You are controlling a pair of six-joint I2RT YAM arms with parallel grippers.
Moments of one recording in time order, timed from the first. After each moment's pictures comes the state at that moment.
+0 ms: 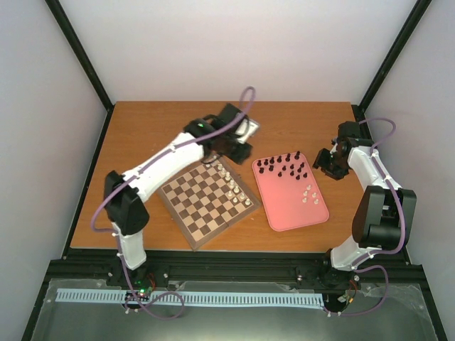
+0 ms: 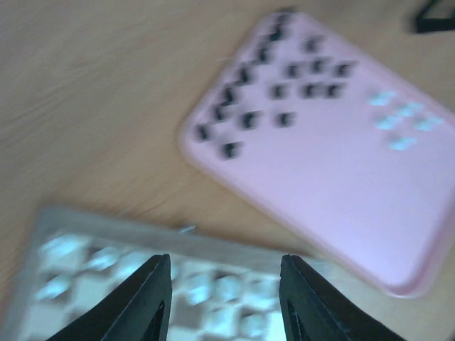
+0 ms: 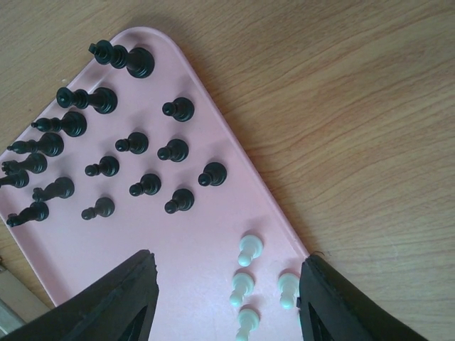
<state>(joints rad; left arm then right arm) -0.70 1.82 1.78 -0.91 0.04 -0.07 -0.12 1.59 1.17 -0.82 -0.22 0.35</state>
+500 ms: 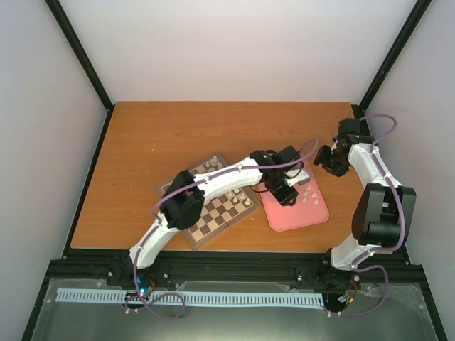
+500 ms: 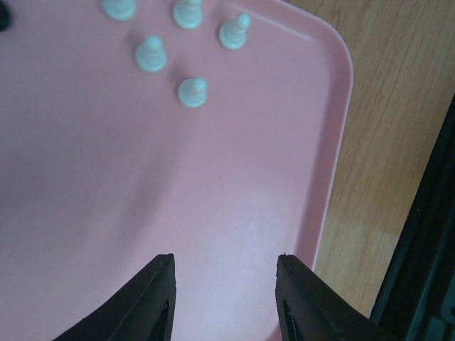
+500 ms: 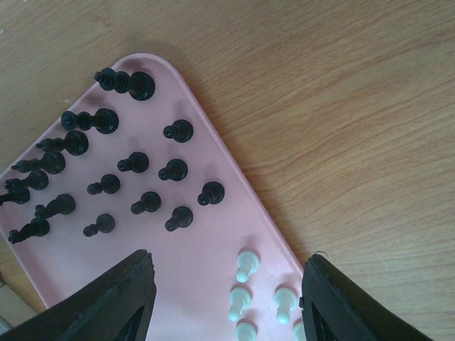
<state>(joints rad) -1.01 2.29 2.06 -0.90 0.32 -0.05 -0.12 1.61 1.22 -0.82 -0.19 0.35</state>
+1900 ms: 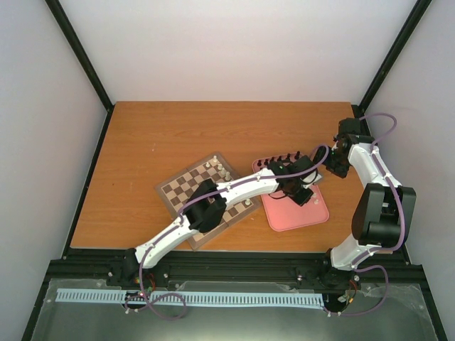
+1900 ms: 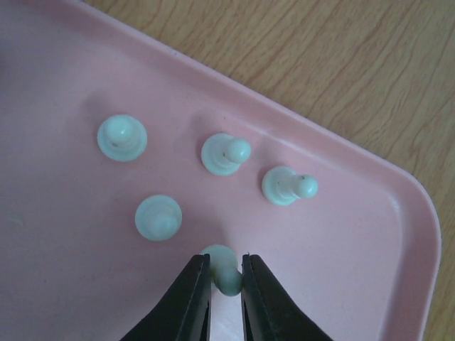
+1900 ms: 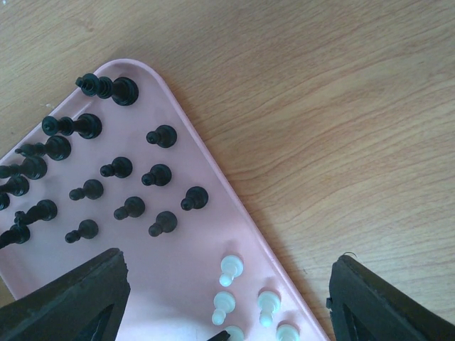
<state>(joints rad) -1.07 2.65 2.41 -0.79 0.23 -0.24 -0.12 1.61 1.22 -0.83 -0.15 0.33</state>
